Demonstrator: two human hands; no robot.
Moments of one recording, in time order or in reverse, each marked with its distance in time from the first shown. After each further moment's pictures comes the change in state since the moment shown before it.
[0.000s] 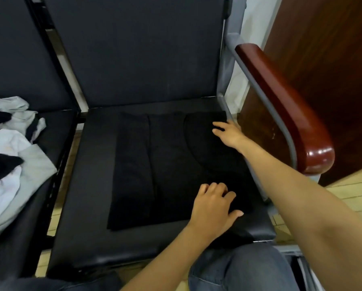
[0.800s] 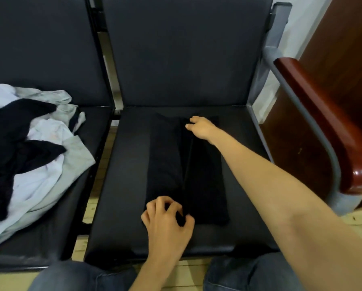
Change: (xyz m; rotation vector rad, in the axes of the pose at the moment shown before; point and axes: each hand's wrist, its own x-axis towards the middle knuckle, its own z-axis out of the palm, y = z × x) left_hand -0.108 -0.079 -0.058 -0.128 0.220 -0.737; right_hand -0.015 -0.155 0.056 0.008 -0.212 -0.232
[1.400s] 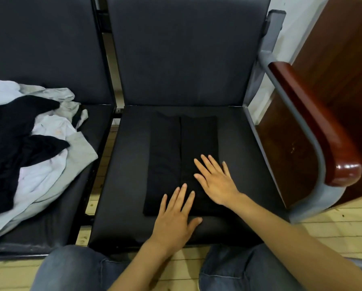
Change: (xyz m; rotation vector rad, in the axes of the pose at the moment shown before) left_hand 0.001 -0.006 -0.002 0.280 -0.457 0.346; right_hand -0.114 0.091 0.080 -0.539 0.078 -0.204
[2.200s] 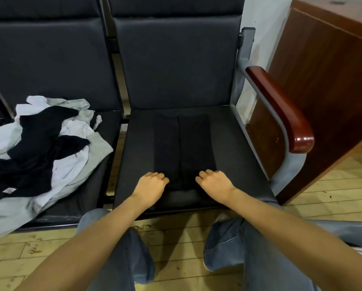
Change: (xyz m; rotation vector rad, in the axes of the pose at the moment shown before) left_hand -0.021 -0.066 -0.041 0.440 0.204 0.311; right_hand -0.096 -0.039 -0.014 -0.510 0.093 -0.304
